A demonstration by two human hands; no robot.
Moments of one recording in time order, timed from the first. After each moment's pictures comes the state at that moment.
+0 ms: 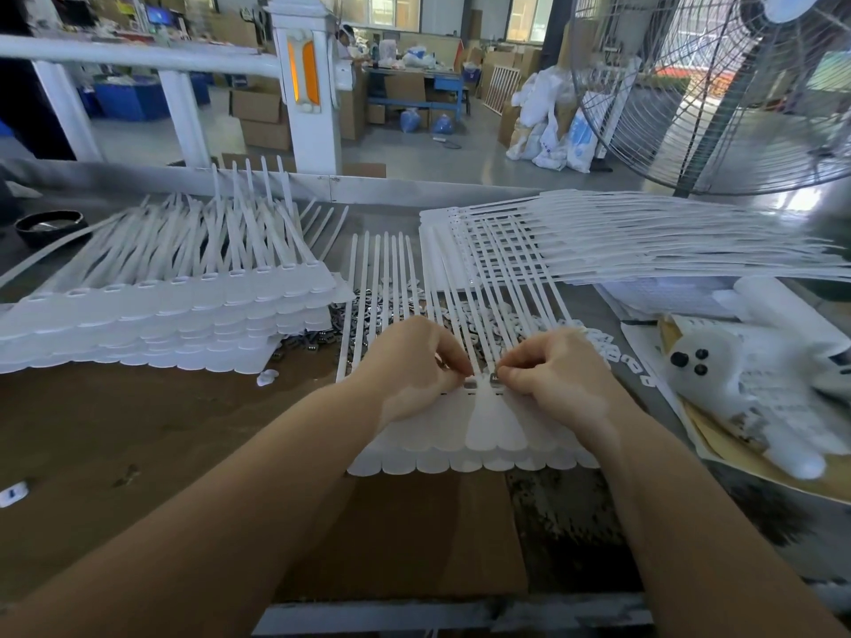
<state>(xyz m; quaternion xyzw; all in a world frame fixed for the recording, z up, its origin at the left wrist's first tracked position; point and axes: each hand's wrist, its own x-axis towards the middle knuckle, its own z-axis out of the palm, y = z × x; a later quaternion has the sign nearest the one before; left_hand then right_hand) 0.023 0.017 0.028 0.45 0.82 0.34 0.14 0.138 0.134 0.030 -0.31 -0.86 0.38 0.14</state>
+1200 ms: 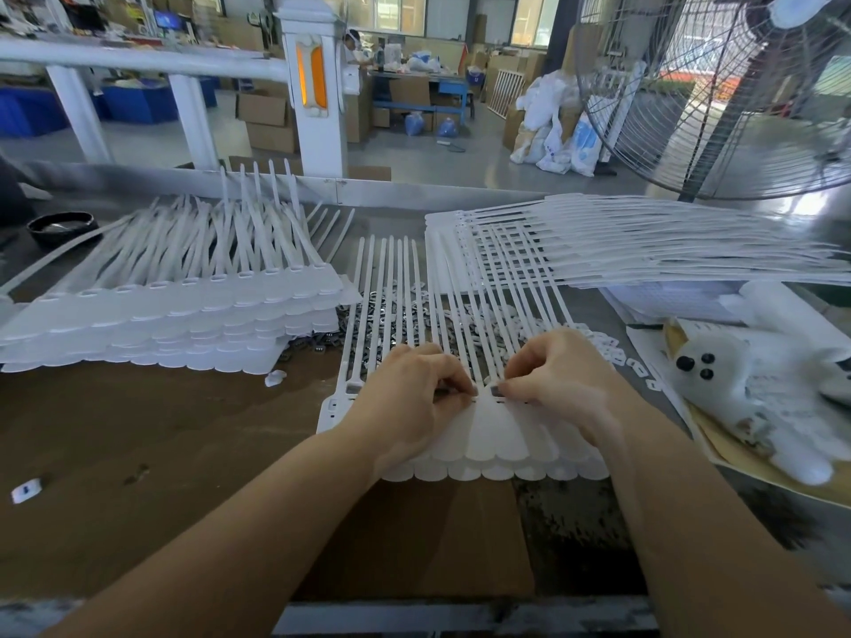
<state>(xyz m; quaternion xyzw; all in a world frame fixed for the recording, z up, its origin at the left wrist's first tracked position) 0.032 0.001 0.001 0.50 0.81 0.32 0.03 0.134 0.133 0.036 -0.32 -0.87 0.36 0.10</state>
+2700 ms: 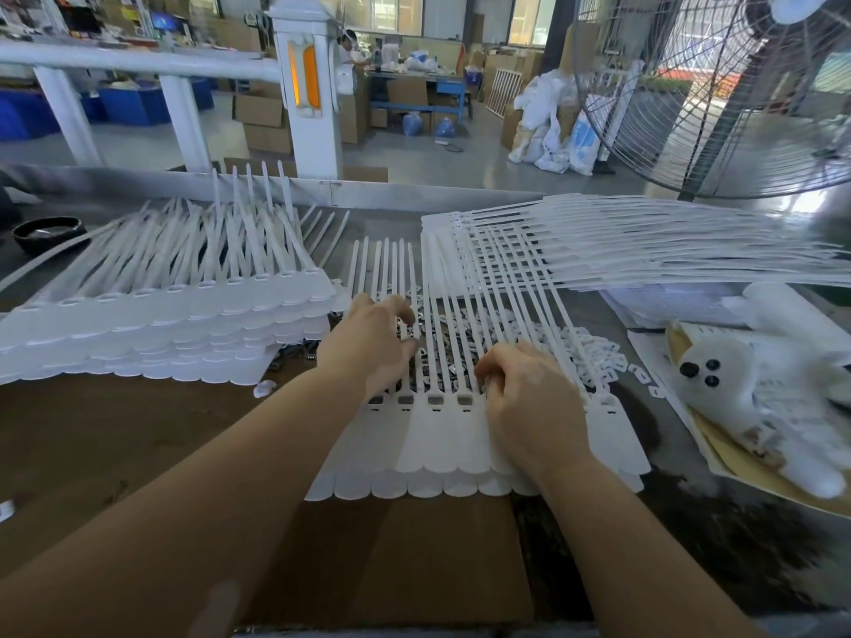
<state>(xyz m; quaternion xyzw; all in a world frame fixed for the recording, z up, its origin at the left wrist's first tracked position) -0.028 0.025 0.009 0.34 0.91 0.25 0.04 0.117 0.122 -0.012 -0.25 -0.92 0.14 0.27</state>
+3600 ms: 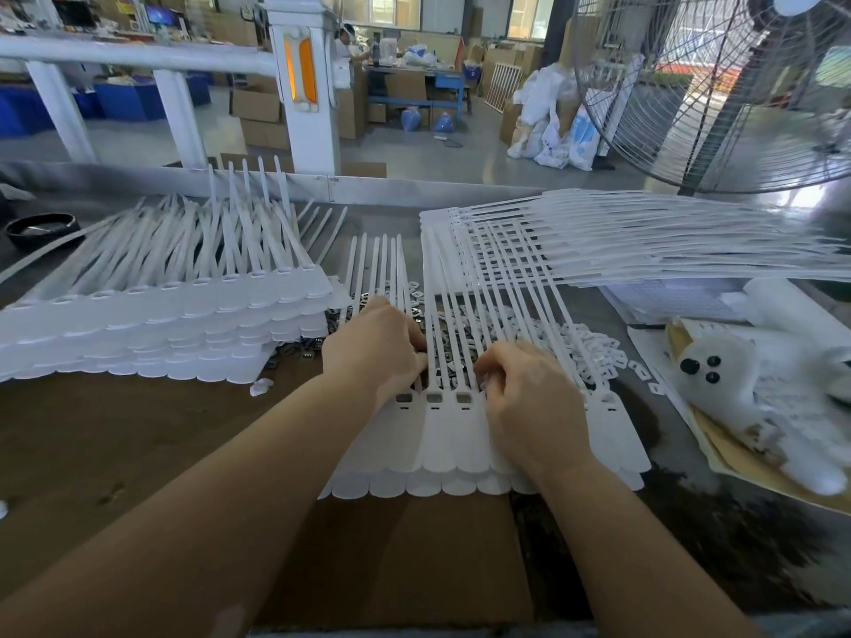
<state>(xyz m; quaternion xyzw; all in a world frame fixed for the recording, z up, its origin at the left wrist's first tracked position) -0.017 0.028 0.010 0.35 0.91 0.22 0.02 0.120 0.120 -0.013 -0.26 -0.92 0.15 0.27</state>
